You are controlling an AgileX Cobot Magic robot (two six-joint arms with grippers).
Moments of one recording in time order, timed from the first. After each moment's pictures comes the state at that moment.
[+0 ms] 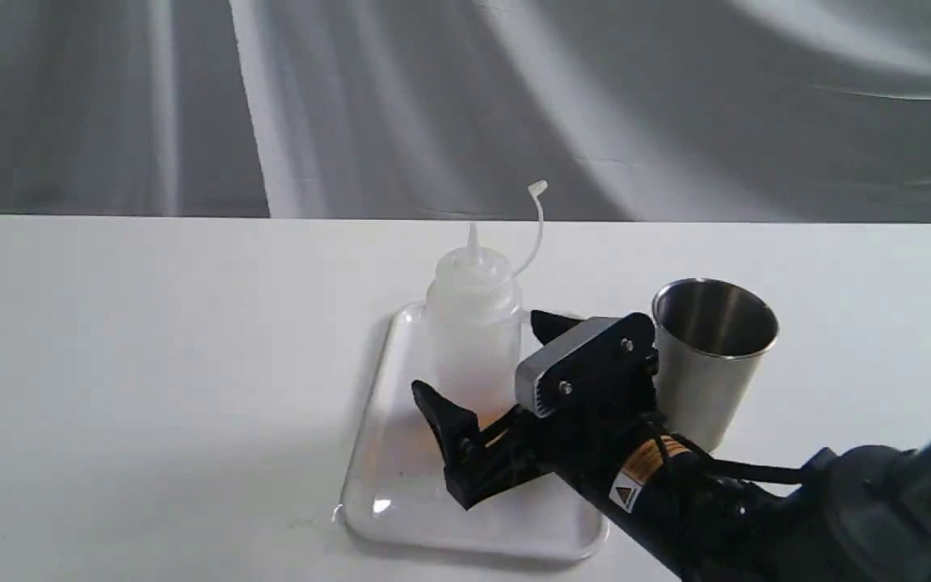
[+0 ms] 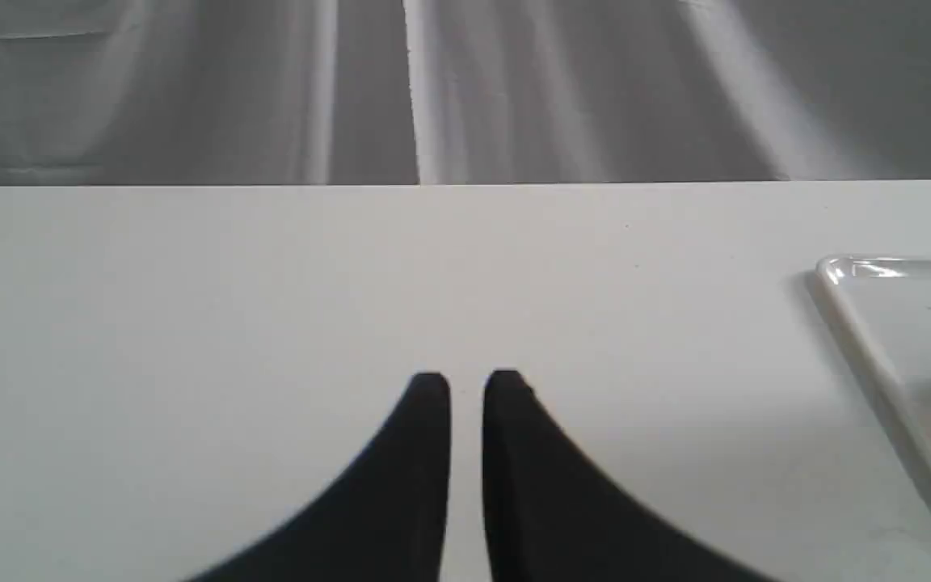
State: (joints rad) left arm 0.04 0.00 0.00 -0.03 0.27 0.04; right arm 0.45 2.02 -0.66 -0.04 -1.13 -0.07
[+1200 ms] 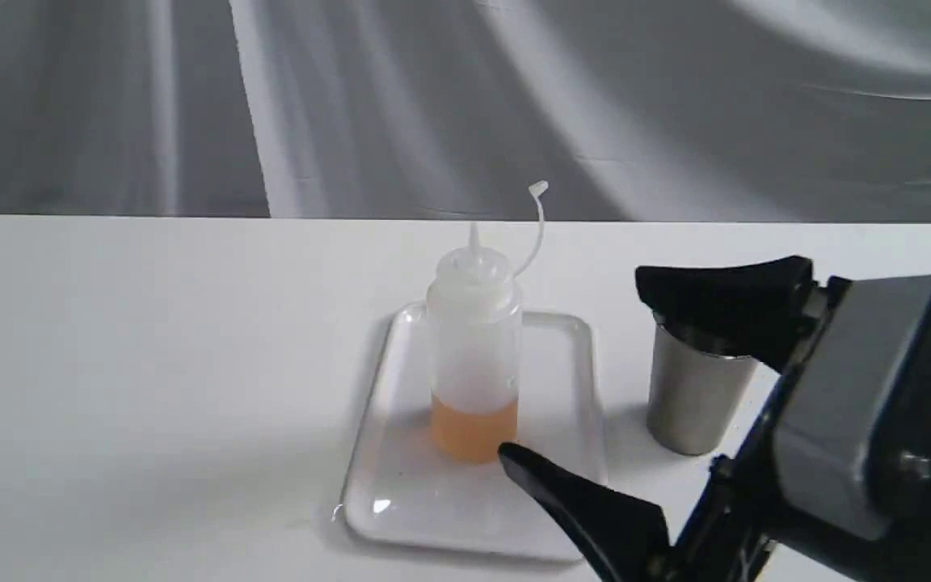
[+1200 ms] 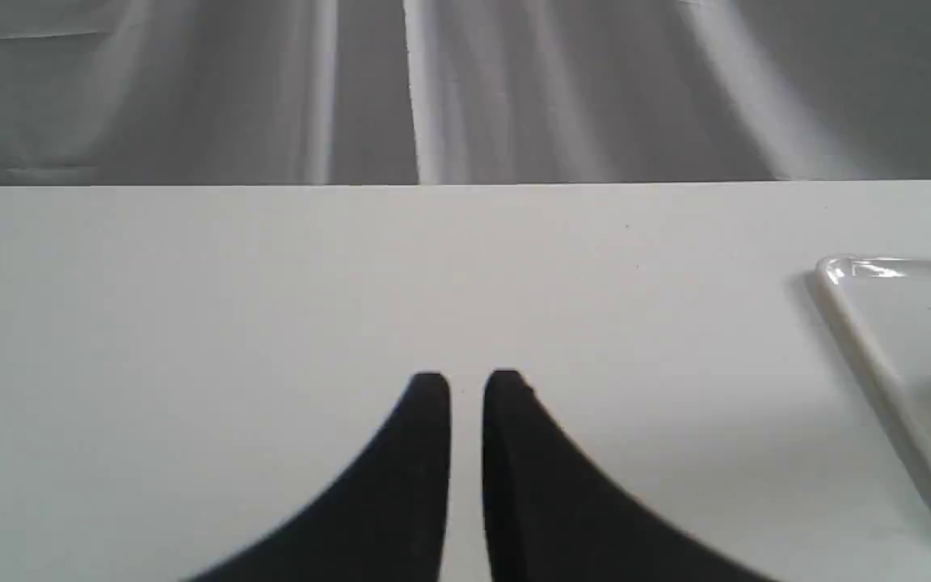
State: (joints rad) left arm 0.04 0.00 0.00 -0.03 0.27 0.04; right arm 0.54 1.01 -0.40 -0.35 -0.42 0.03
